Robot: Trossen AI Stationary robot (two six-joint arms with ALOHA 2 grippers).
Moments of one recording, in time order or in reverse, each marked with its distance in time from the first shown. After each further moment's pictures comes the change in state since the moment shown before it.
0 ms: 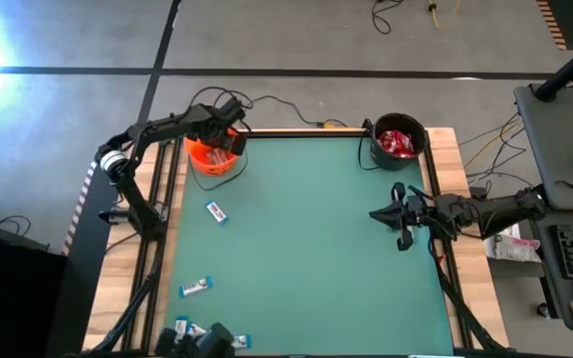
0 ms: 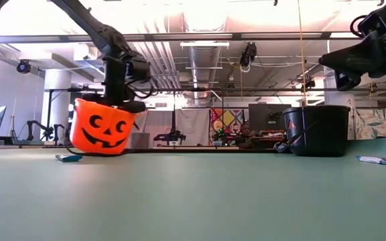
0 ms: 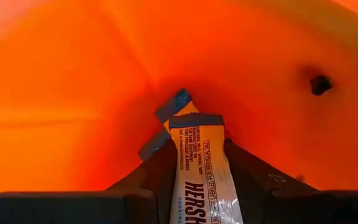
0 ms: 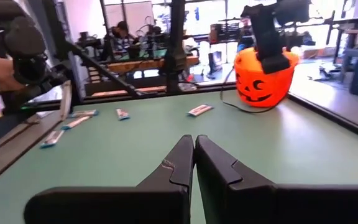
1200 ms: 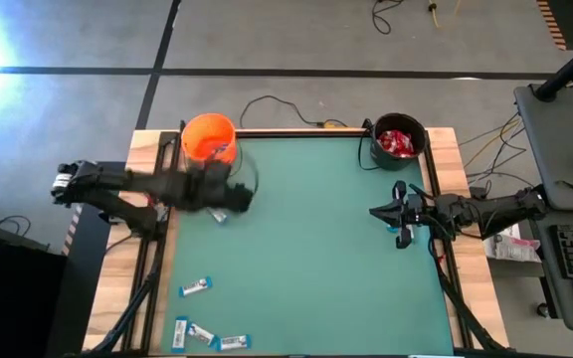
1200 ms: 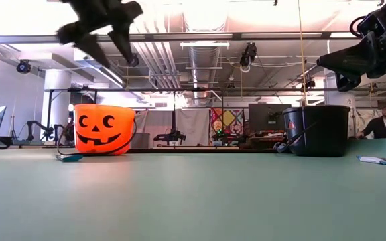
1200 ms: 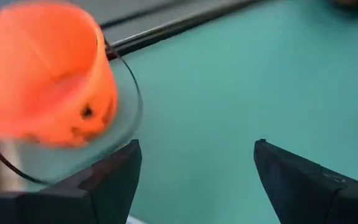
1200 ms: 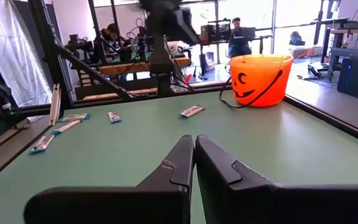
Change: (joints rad) left arm -0.910 -0.430 -0.080 -0.168 -0.380 -0.638; right arm 0.000 0.003 0.000 0.004 0.044 0.009
